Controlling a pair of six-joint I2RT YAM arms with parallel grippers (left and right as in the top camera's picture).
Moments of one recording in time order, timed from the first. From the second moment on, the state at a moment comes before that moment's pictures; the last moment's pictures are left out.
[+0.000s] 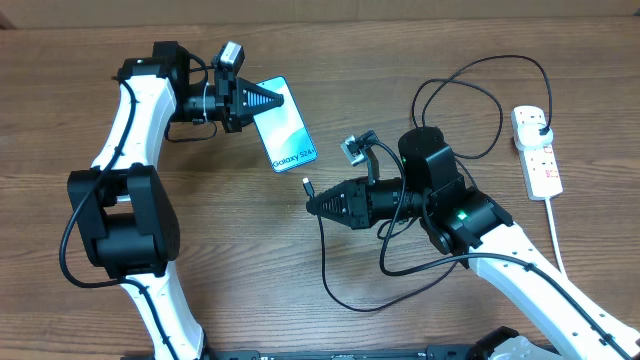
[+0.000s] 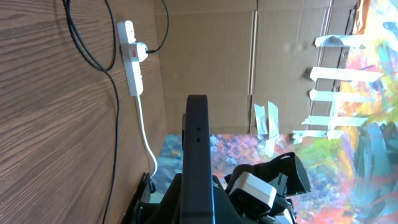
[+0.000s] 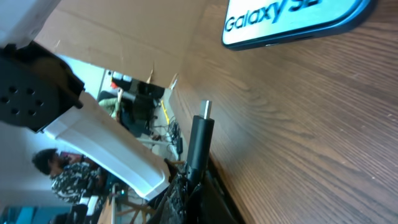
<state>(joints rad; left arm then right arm) 0.05 2.13 1.78 -1.21 1.52 0.05 0.53 1.30 0.90 -0.16 -0.92 0.64</state>
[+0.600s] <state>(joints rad) 0.05 2.13 1.78 -1.20 1.53 0.05 0.53 1.44 0.90 0.04 -0.93 0.70</state>
